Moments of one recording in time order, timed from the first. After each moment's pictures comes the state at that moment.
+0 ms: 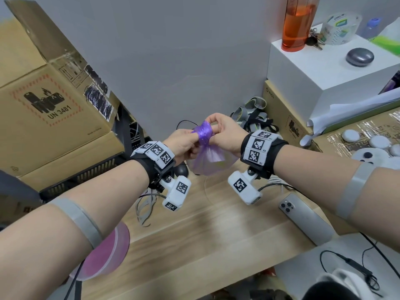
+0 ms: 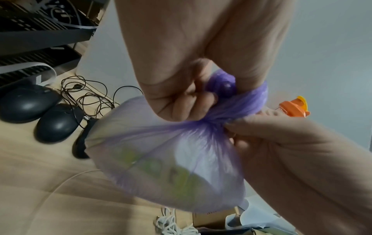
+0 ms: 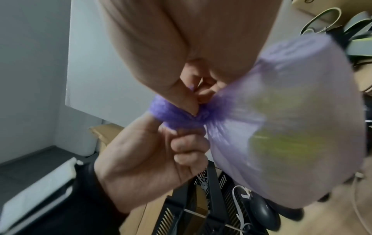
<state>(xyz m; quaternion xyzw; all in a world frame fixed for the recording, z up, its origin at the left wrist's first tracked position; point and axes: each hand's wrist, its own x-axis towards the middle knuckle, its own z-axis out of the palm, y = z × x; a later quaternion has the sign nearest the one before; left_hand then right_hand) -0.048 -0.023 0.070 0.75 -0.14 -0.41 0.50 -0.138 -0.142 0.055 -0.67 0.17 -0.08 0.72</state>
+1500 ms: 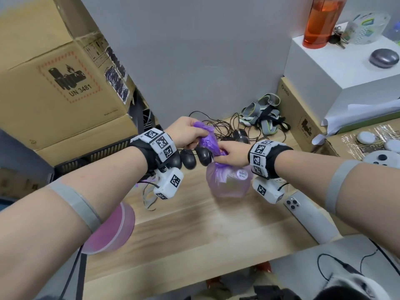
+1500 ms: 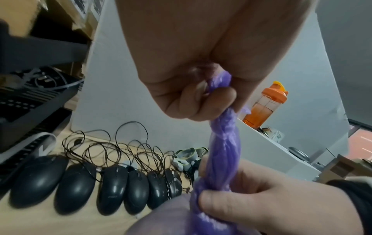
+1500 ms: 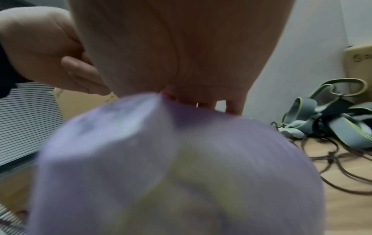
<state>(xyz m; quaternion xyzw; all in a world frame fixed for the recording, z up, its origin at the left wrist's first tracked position) -0.047 0.011 0.097 0.82 -0.23 -0.35 0.38 -0.150 -0.128 0.013 -0.91 0.04 0.15 0.38</state>
